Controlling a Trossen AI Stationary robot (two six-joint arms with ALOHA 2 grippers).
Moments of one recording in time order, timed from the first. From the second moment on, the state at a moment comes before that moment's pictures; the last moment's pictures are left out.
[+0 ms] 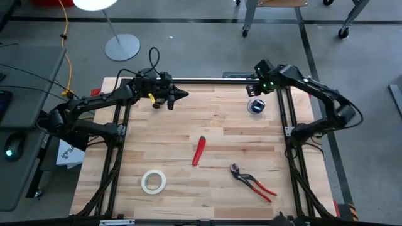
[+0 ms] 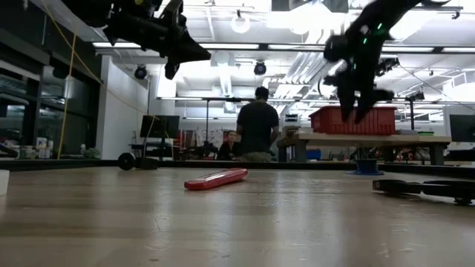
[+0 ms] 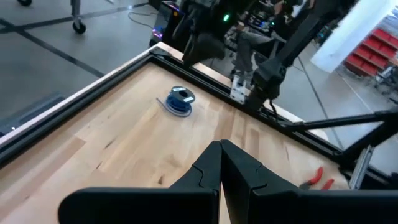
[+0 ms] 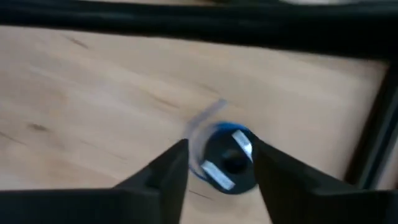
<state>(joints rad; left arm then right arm) 0.55 1.22 0.82 0.09 0.39 -0.30 -0.86 1.43 1.10 -0.95 0.04 0.36</state>
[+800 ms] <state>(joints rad) 0.55 1.22 0.82 0.09 0.30 -0.38 -0.95 1.52 0.87 -0.85 -0.04 0.10</state>
